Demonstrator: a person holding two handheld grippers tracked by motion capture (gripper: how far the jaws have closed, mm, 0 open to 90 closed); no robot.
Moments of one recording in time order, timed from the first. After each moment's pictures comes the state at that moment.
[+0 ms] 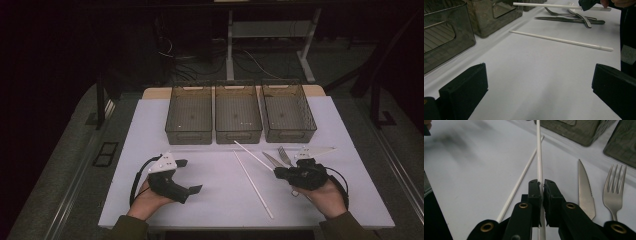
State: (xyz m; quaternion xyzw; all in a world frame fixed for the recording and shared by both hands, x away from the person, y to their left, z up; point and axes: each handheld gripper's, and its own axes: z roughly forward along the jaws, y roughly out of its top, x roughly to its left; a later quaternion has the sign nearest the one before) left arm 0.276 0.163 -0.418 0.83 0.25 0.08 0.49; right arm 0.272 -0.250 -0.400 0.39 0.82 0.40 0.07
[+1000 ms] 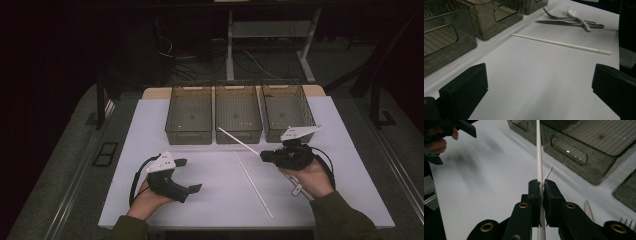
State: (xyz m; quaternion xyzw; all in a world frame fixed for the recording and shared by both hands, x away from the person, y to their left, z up) left arm 0.275 0.164 -0.416 0.82 0.26 0.08 0.51; right arm 0.314 -0.218 -0.373 0.35 0.83 0.43 0.06
